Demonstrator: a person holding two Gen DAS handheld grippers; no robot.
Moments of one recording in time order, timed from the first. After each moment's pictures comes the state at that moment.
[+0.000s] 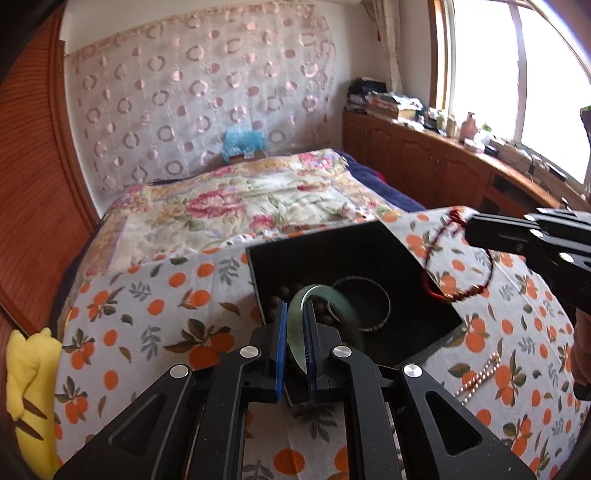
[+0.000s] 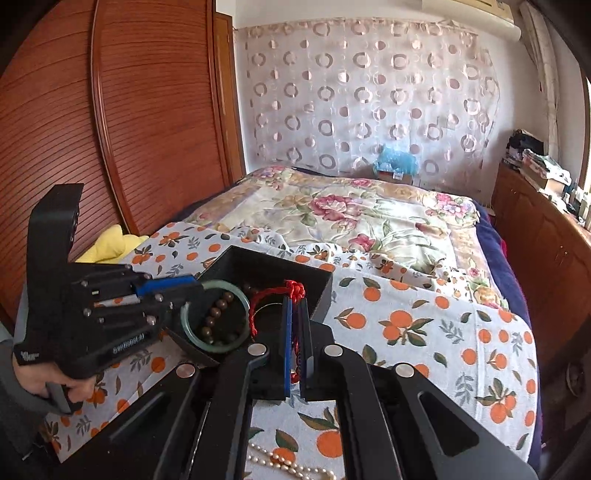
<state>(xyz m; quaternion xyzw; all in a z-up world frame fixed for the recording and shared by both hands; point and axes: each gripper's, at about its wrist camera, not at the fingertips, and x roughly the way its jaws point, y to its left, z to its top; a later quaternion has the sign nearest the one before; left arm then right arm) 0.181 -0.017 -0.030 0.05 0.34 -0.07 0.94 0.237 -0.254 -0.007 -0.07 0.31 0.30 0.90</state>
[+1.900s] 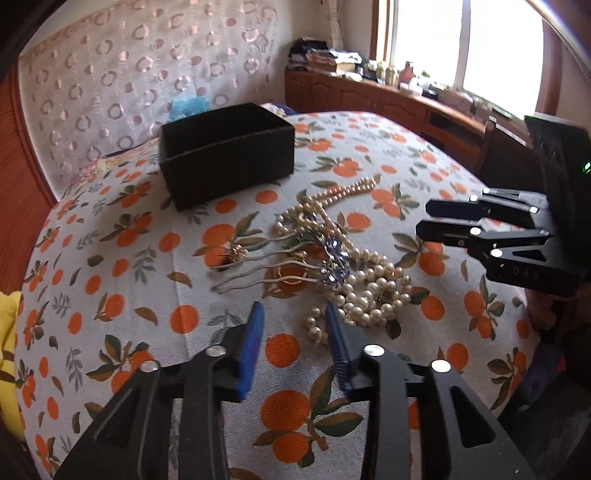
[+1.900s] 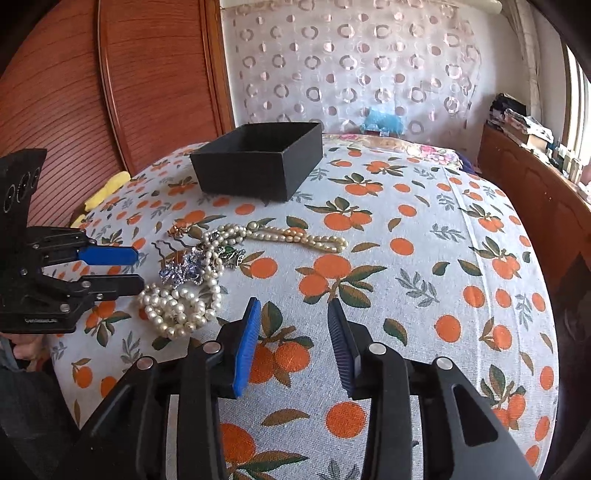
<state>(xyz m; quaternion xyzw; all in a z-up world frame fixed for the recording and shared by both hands) 0.022 -0.066 -0.082 0.08 0.41 -0.16 0.89 0.092 -0.326 -0.097 -0.07 0.36 0.28 0.89</state>
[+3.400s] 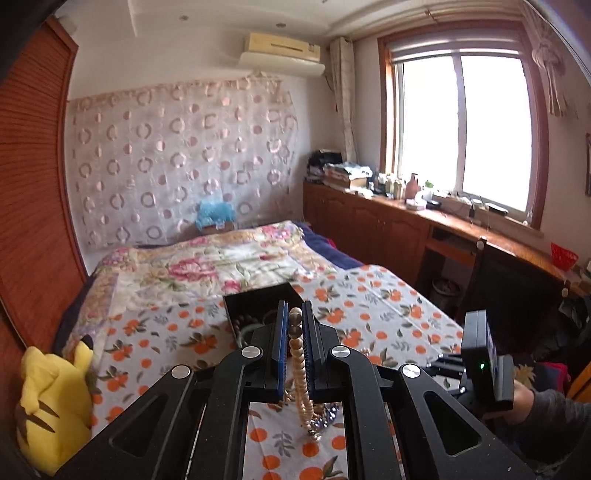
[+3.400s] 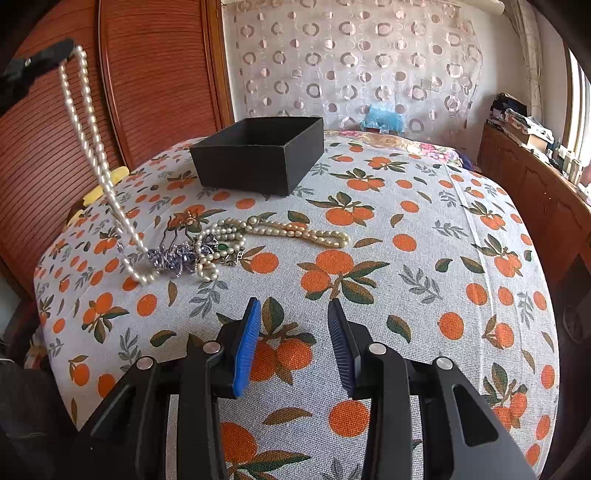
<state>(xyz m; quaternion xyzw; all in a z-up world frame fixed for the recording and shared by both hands) -0.012 -0.024 0.088 0.03 0.20 -0.14 0.97 0.092 -0.323 -0.103 -0.08 0.36 0.27 0.89</state>
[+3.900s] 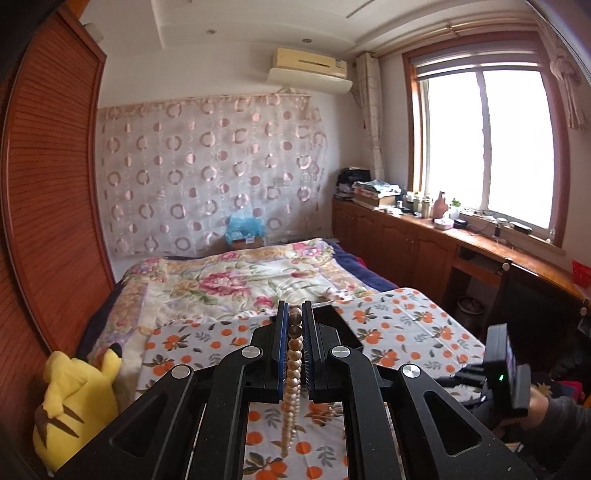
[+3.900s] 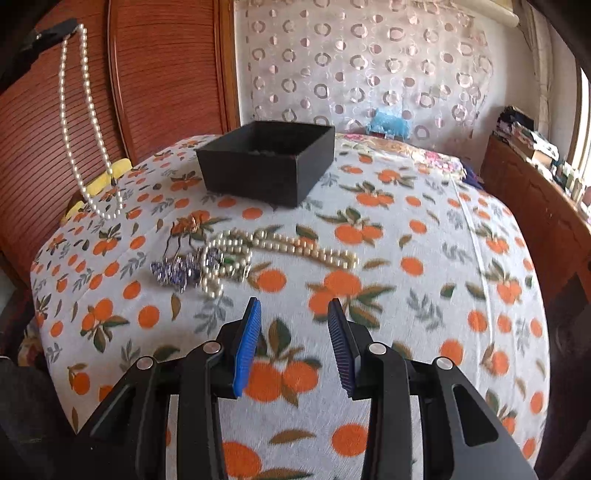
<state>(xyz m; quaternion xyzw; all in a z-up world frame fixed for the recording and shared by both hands) -0.009 0.014 0.106 0.02 0.18 -0.08 0.98 0.105 -0.309 -0.086 -0.11 0.36 0.28 0.88</state>
